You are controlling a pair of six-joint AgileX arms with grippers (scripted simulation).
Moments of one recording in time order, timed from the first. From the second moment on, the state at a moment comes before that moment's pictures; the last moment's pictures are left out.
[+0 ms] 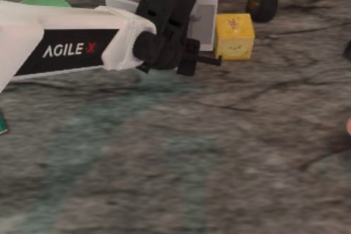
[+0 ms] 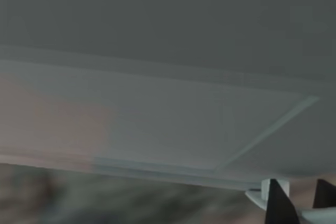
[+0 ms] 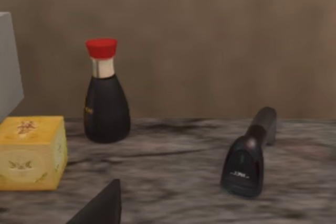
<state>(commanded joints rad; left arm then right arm) -0.61 2.06 1.41 -0.22 -0.15 -0.23 0.00 0.00 0.00 0.00 0.00 0.00</state>
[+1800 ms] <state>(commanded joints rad) -0.58 2.01 1.34 -0.19 -0.10 -0.16 0.00 0.00 0.00 0.00 0.00 0.00</state>
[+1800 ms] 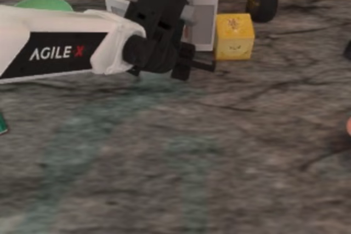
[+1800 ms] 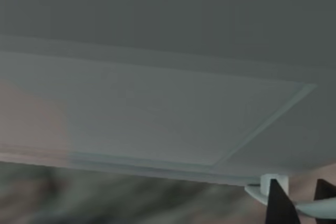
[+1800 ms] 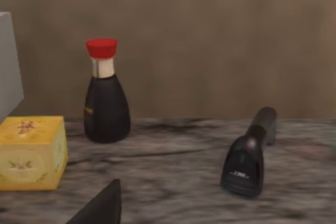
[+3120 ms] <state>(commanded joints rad) -0.56 1.98 1.29 -0.17 -0.05 -0.10 0.00 0.00 0.00 0.00 0.00 0.00</state>
